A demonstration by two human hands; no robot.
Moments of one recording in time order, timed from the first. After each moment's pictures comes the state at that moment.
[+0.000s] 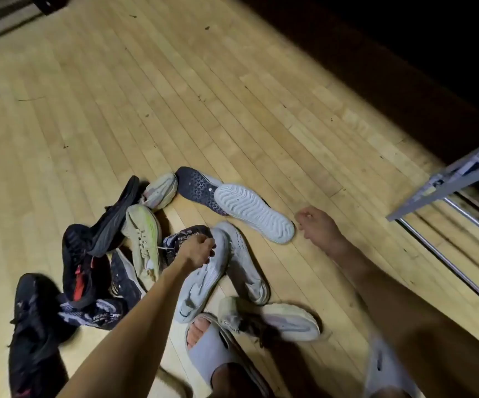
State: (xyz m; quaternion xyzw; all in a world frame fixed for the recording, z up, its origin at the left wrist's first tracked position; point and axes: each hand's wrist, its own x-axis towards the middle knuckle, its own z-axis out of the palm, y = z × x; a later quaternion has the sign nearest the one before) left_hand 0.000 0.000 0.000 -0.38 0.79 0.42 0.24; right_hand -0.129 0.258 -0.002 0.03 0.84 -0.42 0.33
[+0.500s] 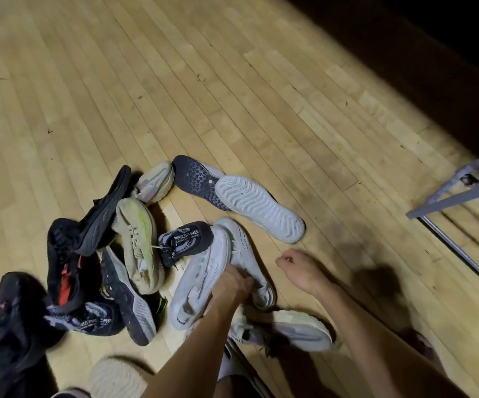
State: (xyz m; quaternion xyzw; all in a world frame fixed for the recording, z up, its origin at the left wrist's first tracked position) left_hand 0.021 0.077 -0.076 -0.42 0.76 0.35 0.35; right_hand -0.063 0.229 -0.082 0.02 0.84 -0.31 0.45
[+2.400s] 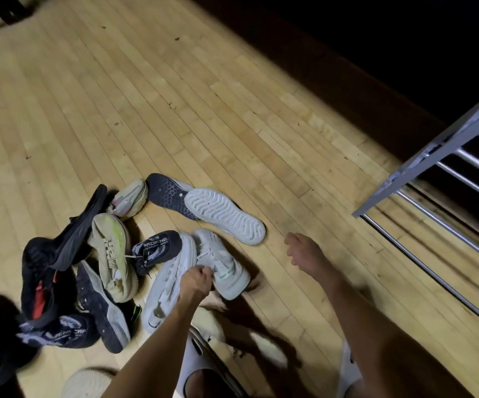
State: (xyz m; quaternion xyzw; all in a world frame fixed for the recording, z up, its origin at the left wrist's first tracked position) left_hand 0.031 0.080 -0.062 -0.42 0.79 0.39 0.21; right_hand -0.093 0.312 -0.020 0.08 0.85 -0.38 0.36
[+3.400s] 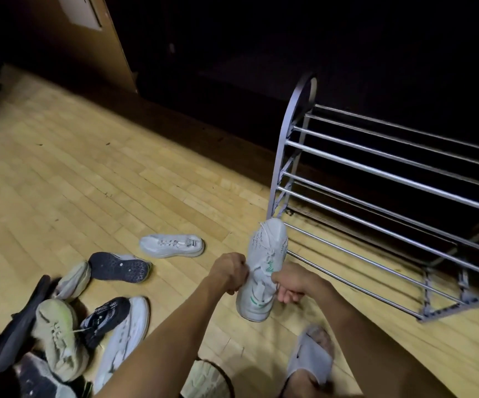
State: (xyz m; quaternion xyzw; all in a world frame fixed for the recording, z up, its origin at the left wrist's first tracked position) left_hand -0.045 0.310 0.160 -0.01 0.91 0.28 0.30; right_hand -0.037 0.487 0.142 0.14 0.82 -0.34 0.43
